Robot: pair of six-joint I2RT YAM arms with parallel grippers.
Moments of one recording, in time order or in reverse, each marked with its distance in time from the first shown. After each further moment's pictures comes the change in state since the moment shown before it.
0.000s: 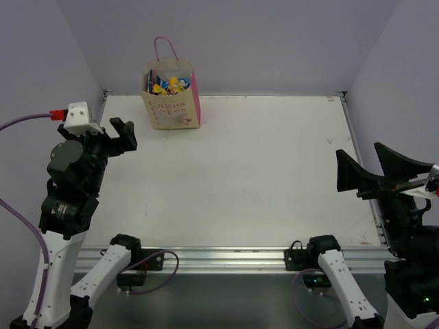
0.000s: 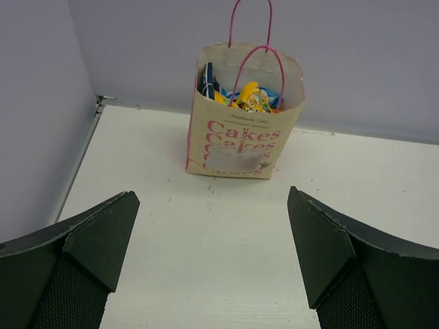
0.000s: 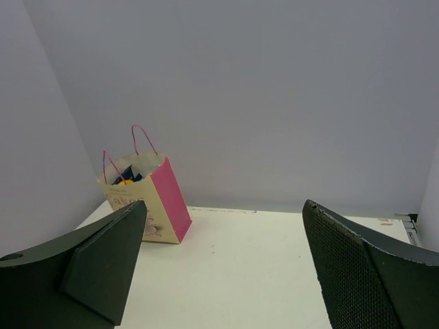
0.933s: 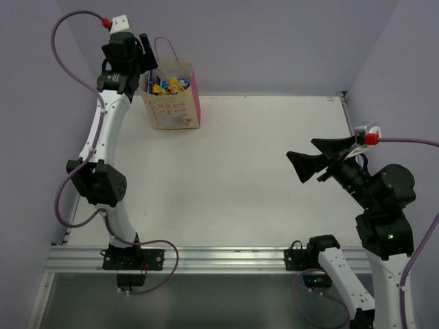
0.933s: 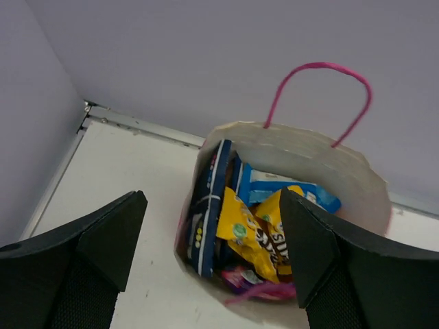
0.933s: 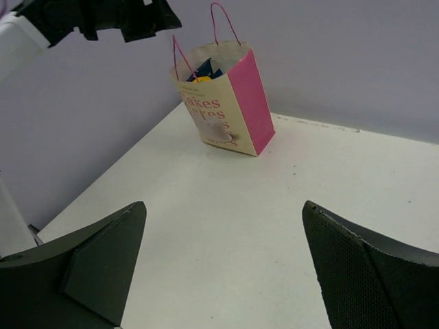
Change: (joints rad) left arm 0.113 1.118 0.832 0.054 -0.050 -0.090; right arm 0.001 0.129 -0.249 0.090 -0.389 0.100
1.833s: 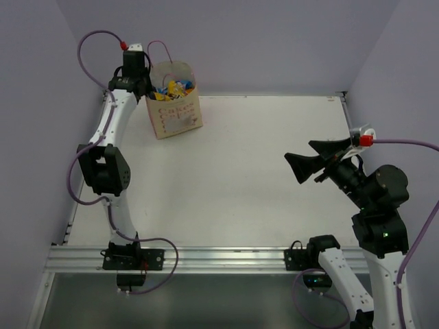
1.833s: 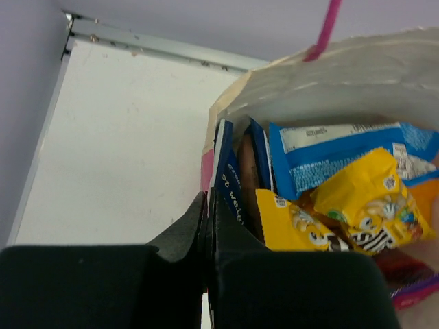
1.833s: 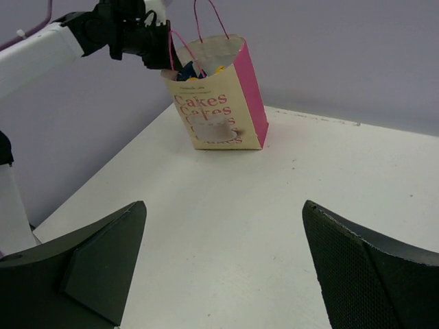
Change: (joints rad) left arm 0.044 0.233 0.020 -0.075 0.050 0.071; right arm 0.007 -0.021 -0.072 0.042 0.004 -0.001
